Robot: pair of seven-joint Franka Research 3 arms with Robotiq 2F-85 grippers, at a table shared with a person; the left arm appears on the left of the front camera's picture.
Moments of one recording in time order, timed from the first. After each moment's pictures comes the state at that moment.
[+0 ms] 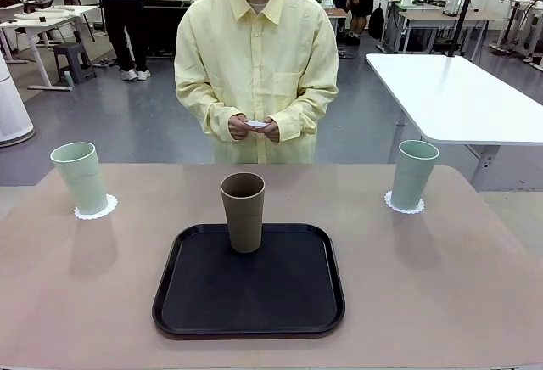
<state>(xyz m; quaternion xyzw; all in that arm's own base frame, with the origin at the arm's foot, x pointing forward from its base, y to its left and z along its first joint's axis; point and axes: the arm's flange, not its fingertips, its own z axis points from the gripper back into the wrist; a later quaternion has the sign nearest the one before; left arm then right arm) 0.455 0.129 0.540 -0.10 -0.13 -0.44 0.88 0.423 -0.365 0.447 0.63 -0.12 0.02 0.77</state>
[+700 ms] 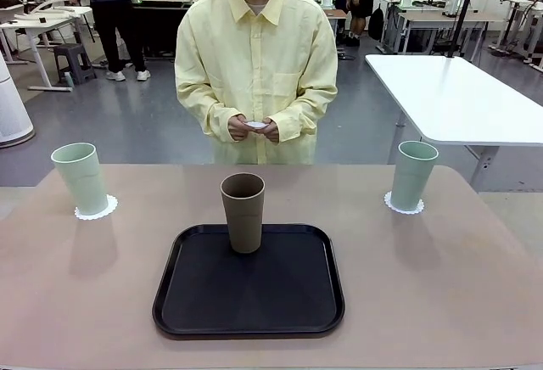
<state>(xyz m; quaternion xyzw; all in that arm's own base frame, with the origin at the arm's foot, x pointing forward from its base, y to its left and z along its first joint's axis) 0.456 0.136 0.543 -0.10 -0.14 -0.44 0.88 0.423 -0.365 0.447 0.63 -0.12 0.02 0.77</state>
